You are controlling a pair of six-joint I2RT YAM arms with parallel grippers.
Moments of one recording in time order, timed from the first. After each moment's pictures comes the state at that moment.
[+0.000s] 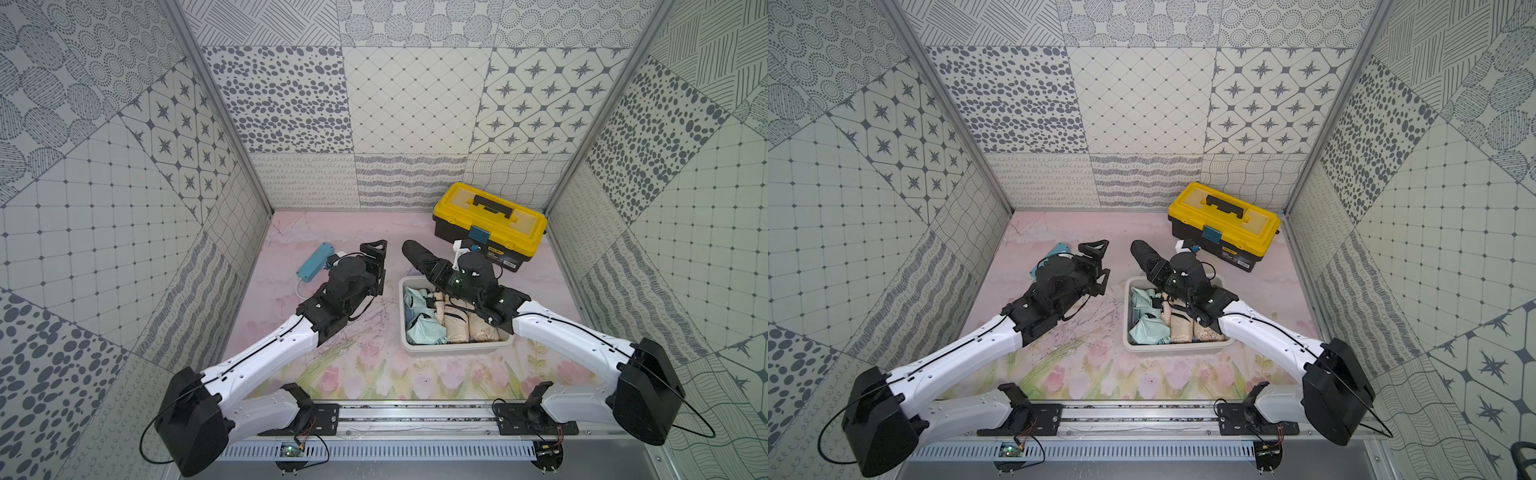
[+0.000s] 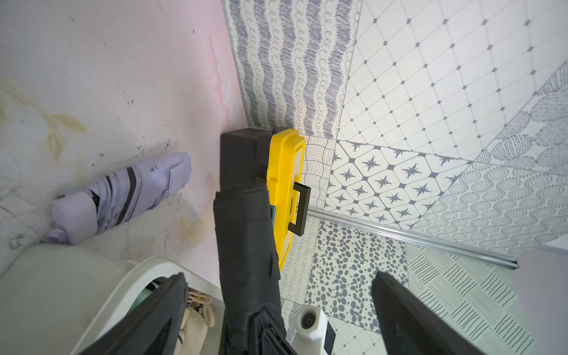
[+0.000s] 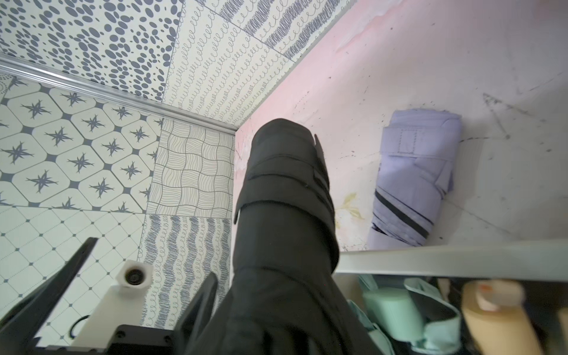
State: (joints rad) left arm -0.63 1.10 0.84 0.00 -0.25 -1.59; right arm 0.71 1.26 0.89 -0.04 0.01 1.06
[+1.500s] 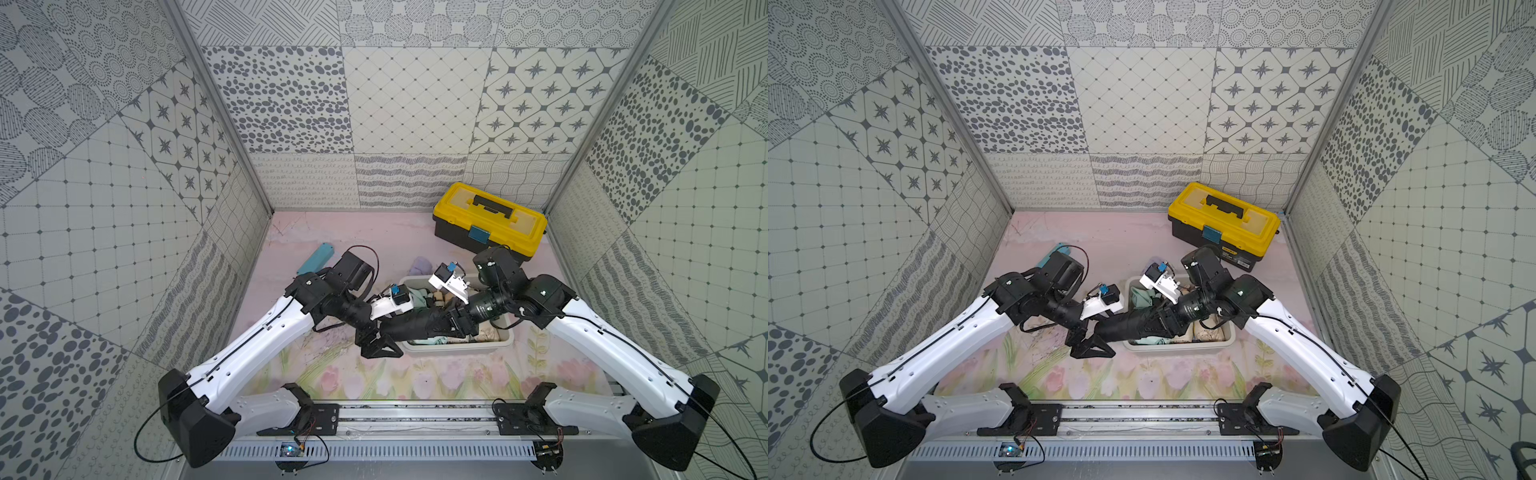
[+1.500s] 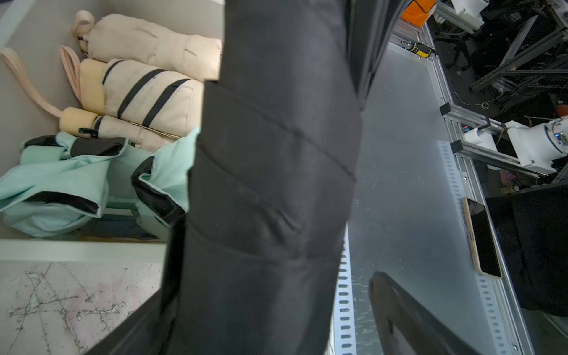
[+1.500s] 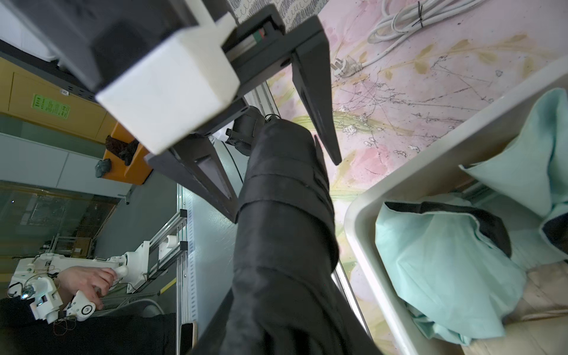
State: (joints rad) left arm -0.63 1.21 1.18 -1.06 0.78 0.55; right arm 0.72 1.17 1.19 -0.88 -0.82 0.12
